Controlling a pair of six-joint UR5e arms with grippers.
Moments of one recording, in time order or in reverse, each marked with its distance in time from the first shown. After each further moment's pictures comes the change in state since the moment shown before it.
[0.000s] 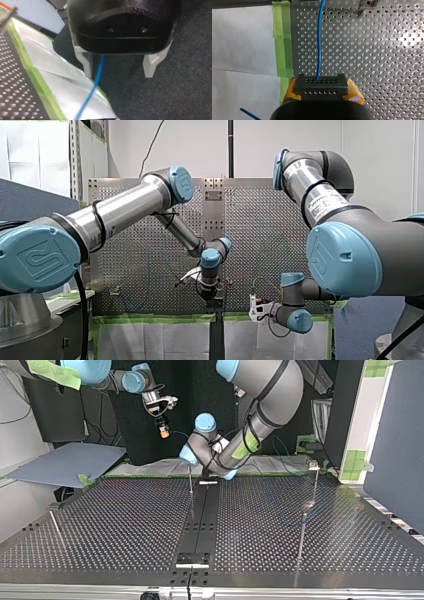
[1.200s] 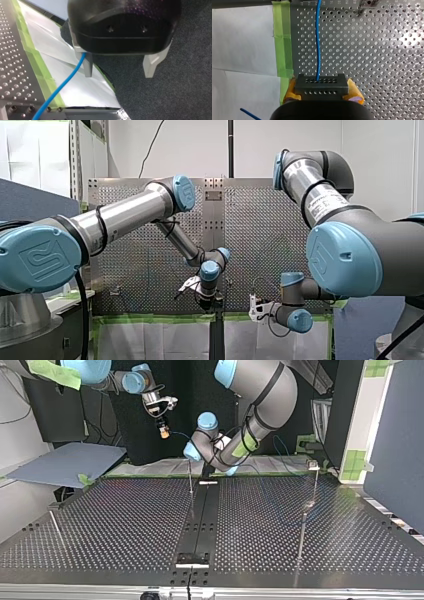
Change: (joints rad) left arm 0.008 -0.058 0.000 0.102 -0.041 -0.062; right arm 0.000 0.000 -0.007 0.009 0.000 0.000
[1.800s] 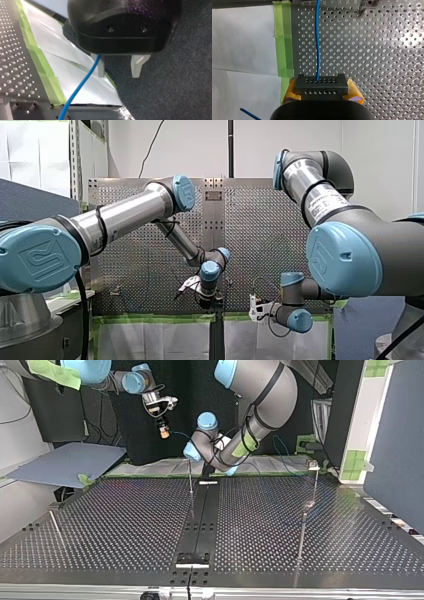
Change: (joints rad) left arm 0.000 0.001 0.000 0.010 -0.014 -0.007; right arm -0.001 0.000 0.000 0.004 0.000 0.001
